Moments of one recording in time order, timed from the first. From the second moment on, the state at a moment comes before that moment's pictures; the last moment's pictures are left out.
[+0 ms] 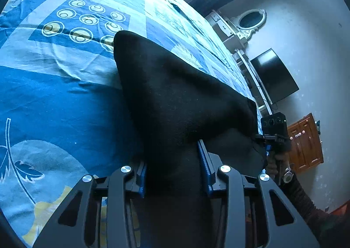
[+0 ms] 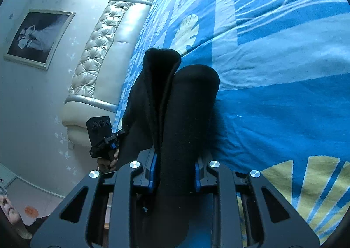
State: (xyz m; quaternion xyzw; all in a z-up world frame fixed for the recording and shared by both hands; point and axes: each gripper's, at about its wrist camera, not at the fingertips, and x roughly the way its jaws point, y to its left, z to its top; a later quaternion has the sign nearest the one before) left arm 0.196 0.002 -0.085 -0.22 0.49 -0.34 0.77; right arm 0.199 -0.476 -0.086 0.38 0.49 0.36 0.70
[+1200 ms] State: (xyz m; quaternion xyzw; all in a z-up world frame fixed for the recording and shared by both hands) left arm 0.272 -0.012 -0.081 -0.19 0.48 -0.32 0.80; right arm 0.268 -0.481 -0.101 0.41 0.48 0.34 0.70
